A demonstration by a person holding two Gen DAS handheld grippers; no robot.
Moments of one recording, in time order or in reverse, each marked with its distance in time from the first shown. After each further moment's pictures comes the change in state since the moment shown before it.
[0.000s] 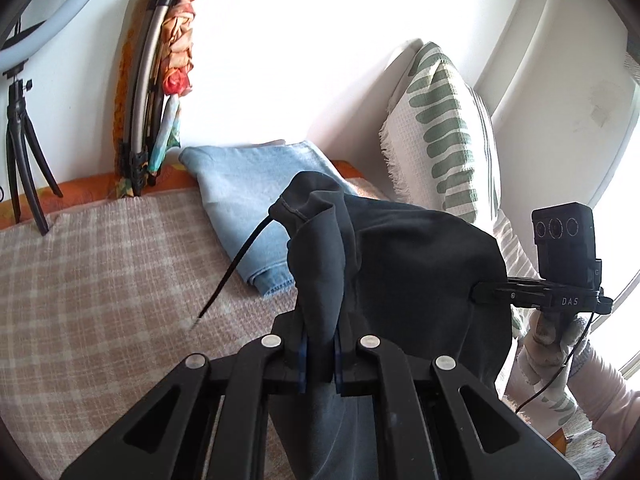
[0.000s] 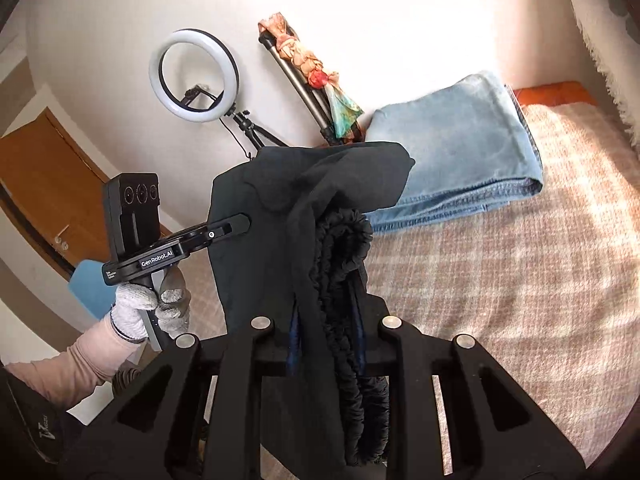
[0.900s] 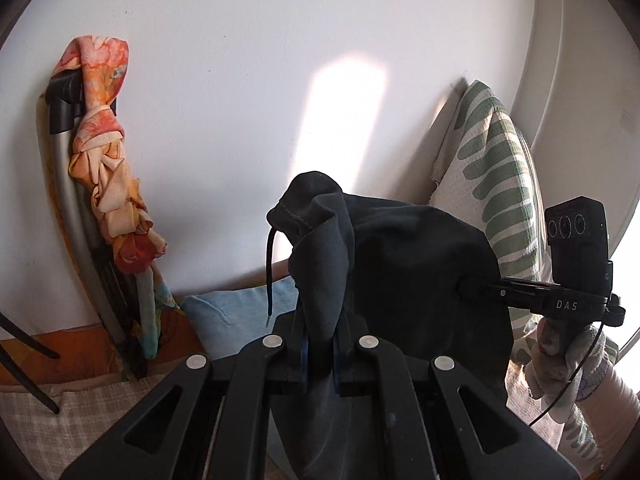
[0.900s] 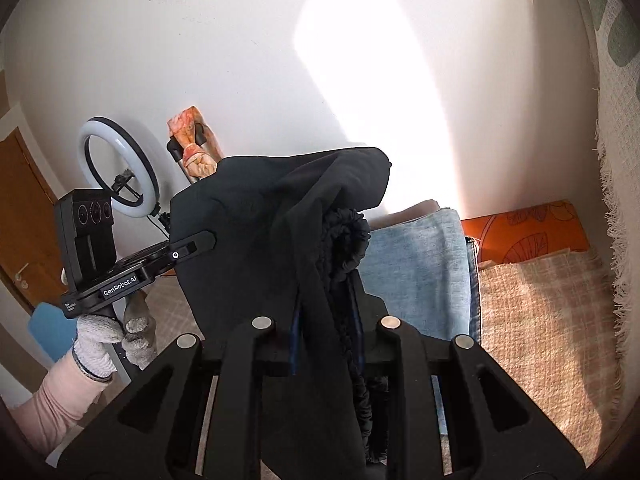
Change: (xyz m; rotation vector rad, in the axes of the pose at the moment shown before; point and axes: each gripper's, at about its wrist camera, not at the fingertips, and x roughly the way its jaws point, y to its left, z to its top) left arm 0.102 0.028 0.167 0.088 -0.100 0.111; right arm 0.070 -0.098 0.179 -0.020 -0.109 -0.124
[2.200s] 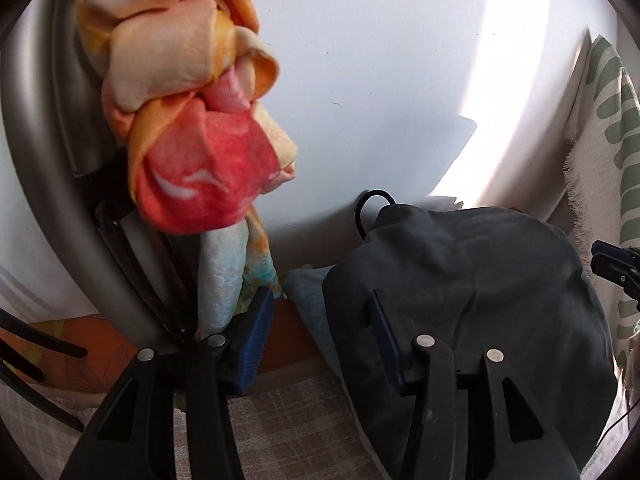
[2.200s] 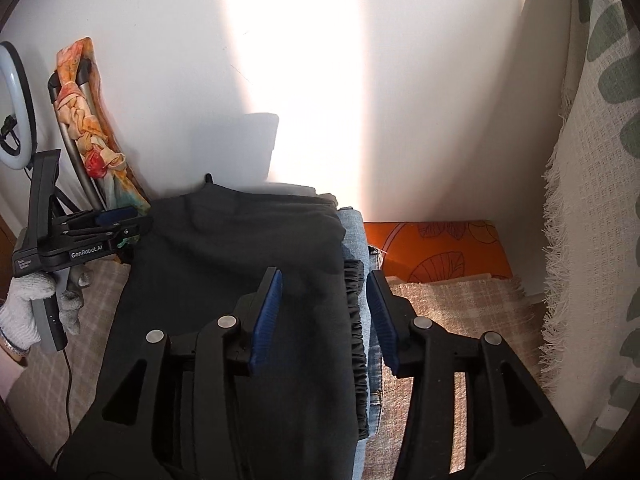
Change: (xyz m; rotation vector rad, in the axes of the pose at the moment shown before) left arm 0.103 0.083 -0.030 -0.043 0.155 0.294; right arm 0.045 0.004 -0.004 -0.175 0.051 -0.397
